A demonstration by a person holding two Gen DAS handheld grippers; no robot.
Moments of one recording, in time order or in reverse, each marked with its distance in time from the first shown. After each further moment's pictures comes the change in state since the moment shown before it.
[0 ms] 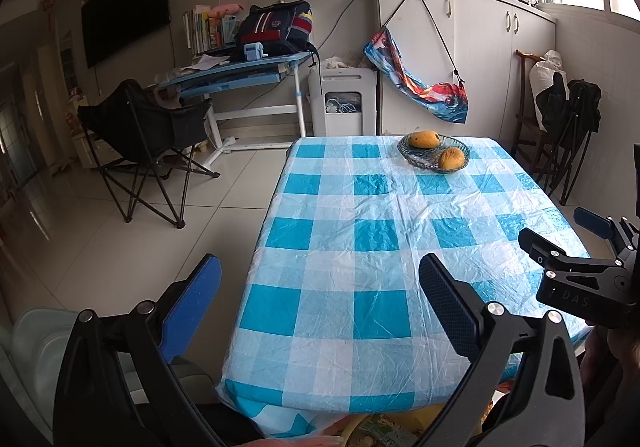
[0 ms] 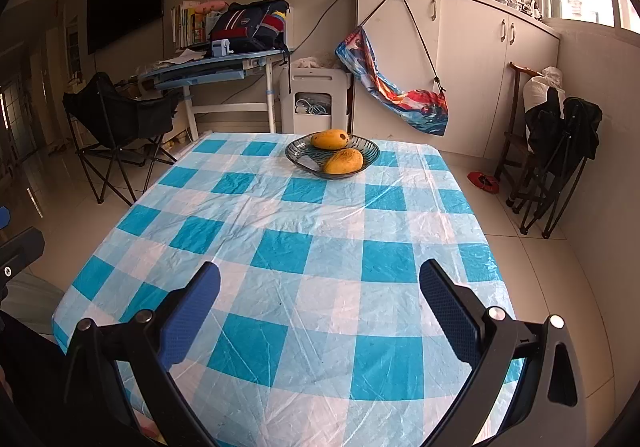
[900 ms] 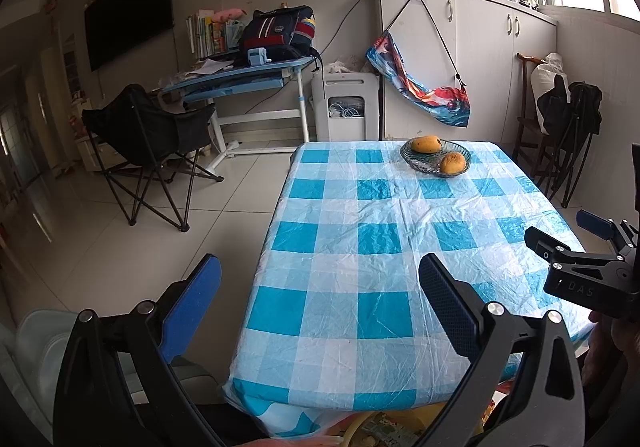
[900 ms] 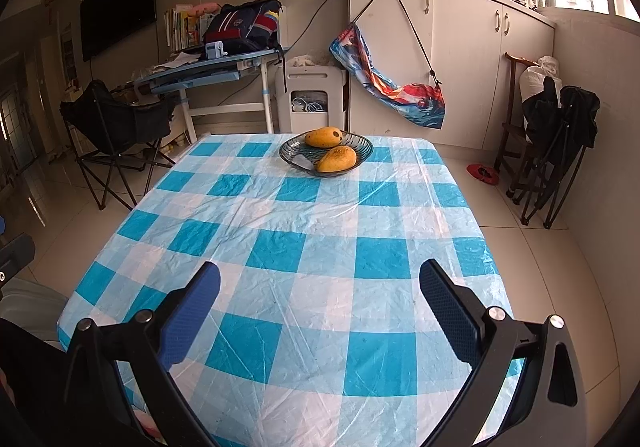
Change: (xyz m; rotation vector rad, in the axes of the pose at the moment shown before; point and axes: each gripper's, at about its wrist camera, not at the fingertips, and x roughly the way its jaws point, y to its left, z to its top) left arm 0.000 0.002 -0.001 -0.002 -0.004 0.005; right arm -0.004 -0.009 0.000 0.033 0.011 0.007
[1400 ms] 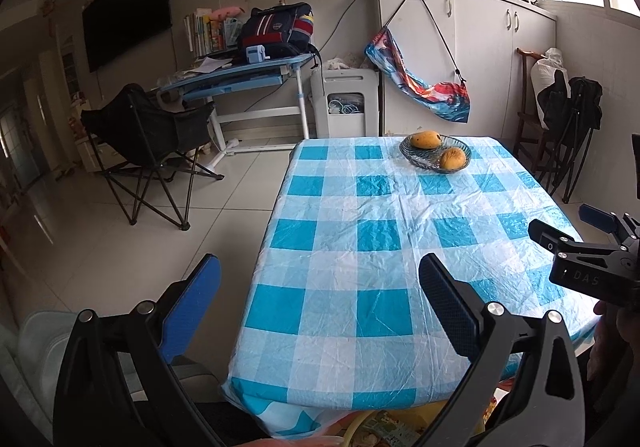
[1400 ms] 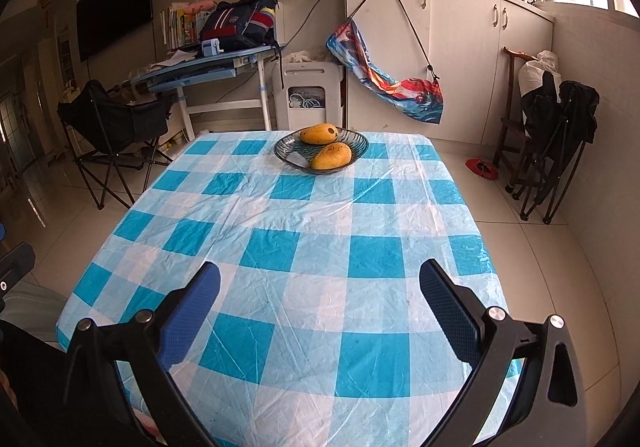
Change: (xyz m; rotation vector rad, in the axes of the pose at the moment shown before) left arm 0.001 -0.002 0.000 0.006 0.009 0.002; right arm -0.001 -0.007 0.001 0.009 0.015 0.000
